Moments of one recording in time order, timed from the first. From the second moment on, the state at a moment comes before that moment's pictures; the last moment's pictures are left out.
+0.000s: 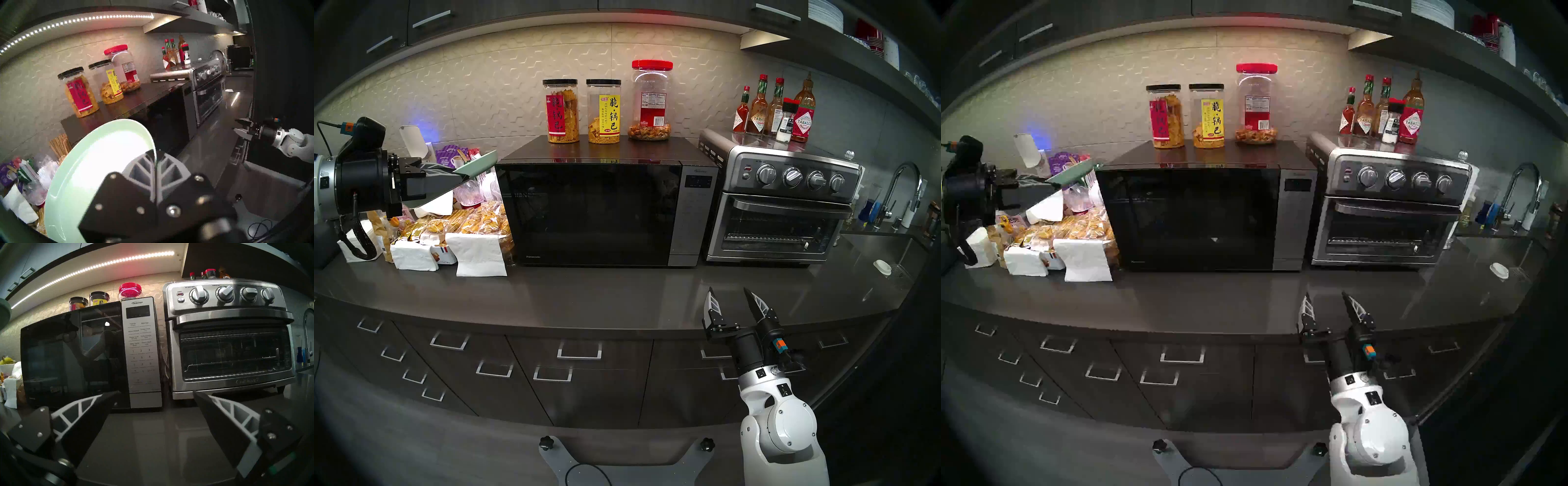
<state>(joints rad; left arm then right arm) 1.69 -0.56 -2.39 -2.12 -0.76 0.83 -1.00 -2.13 -1.64 1.63 -2.12 0.07 -0.19 0.19</state>
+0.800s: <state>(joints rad) 1.58 -0.37 -2.26 -2.02 -0.88 0.79 -1.01 -2.13 -1.64 1.63 -2.12 0.07 -0.19 0.19</state>
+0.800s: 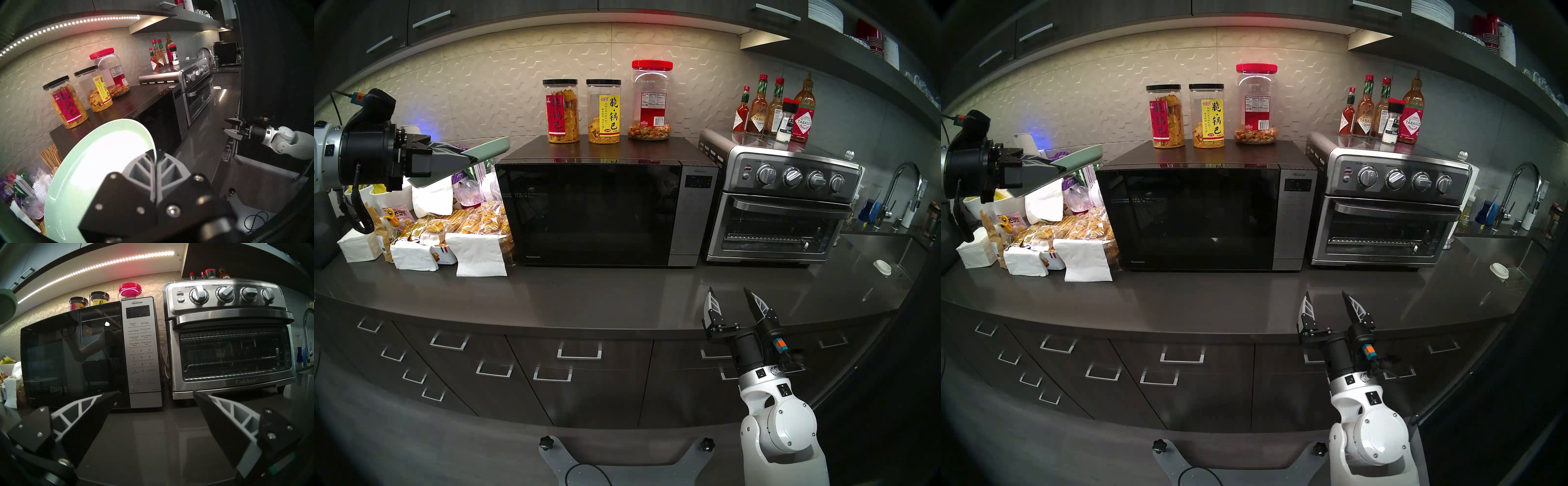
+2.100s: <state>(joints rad) 1.48 -0.28 -2.17 -1.97 -0.96 0.75 -0.94 -2.13 -1.64 1.63 -2.12 0.07 -0.19 0.19</state>
